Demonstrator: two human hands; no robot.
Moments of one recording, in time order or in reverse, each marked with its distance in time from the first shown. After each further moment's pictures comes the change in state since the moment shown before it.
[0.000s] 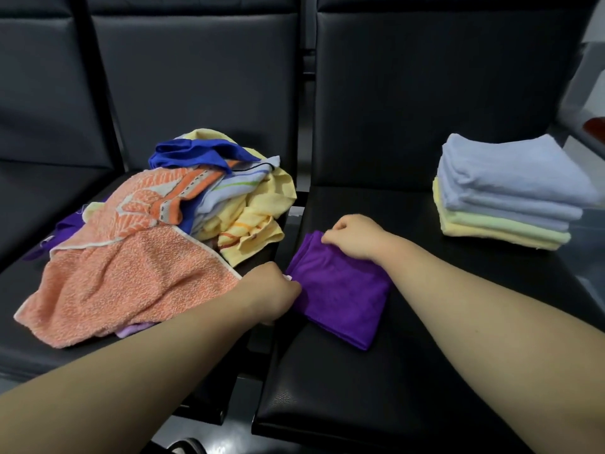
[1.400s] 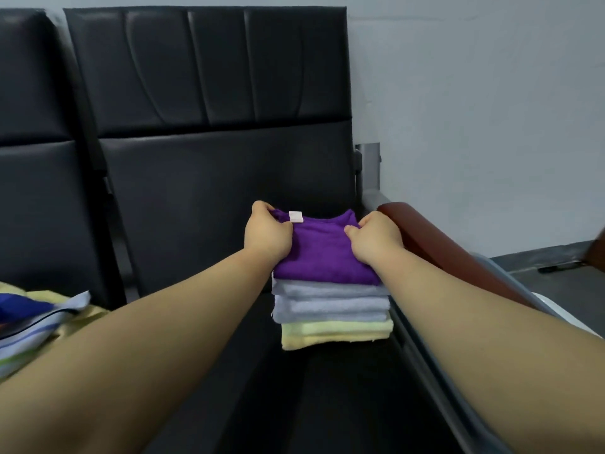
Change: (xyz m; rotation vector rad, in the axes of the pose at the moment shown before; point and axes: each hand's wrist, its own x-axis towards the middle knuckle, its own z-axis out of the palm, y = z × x) left_hand 0.179 0.379 -0.002 -0.552 0.374 0.466; right_hand 0.025 0.215 -0.271 0.191 0.738 0.358
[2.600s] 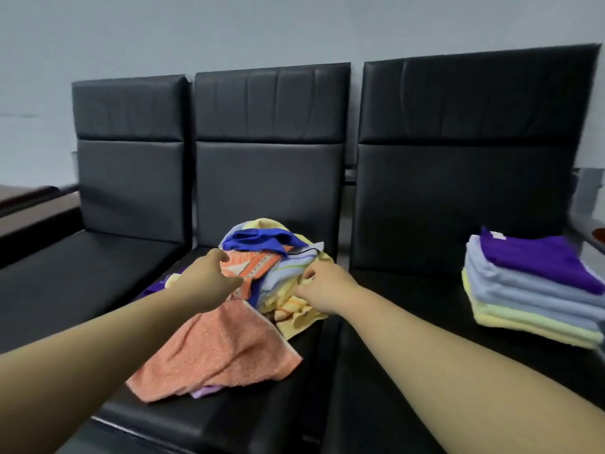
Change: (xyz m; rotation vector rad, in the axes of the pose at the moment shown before) left_hand -0.232 -0.172 -0.465 0.610 0.098 -0.371; right_hand -0.368 -0.248 0.145 -0.146 -0.735 -0.570
